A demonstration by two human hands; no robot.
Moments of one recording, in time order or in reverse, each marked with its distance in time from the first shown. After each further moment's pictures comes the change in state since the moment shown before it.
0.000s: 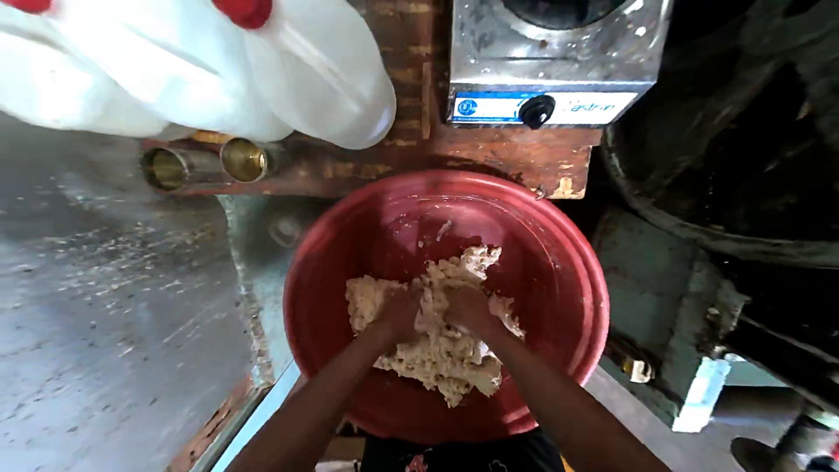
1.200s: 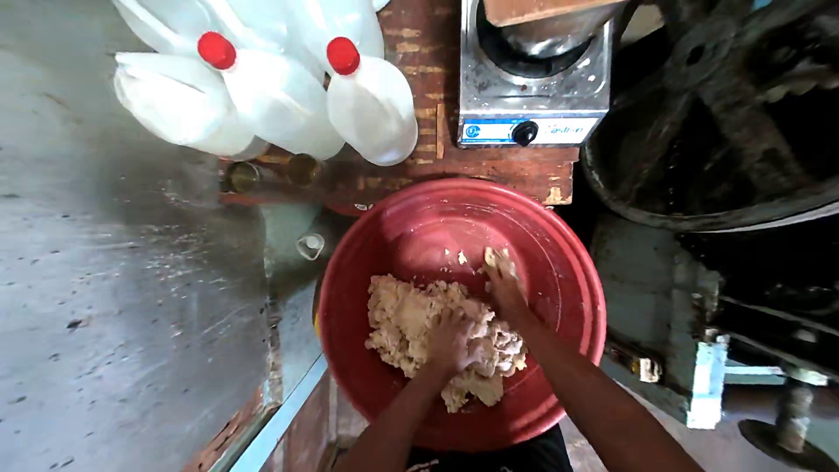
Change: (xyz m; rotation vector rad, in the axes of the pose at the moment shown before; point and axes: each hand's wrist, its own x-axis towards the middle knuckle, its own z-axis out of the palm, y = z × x) left_hand -0.022 0.073 0.100 -0.007 0.653 0.149; right_hand 0.006 0.079 0.022 0.135 0.693 -0.064
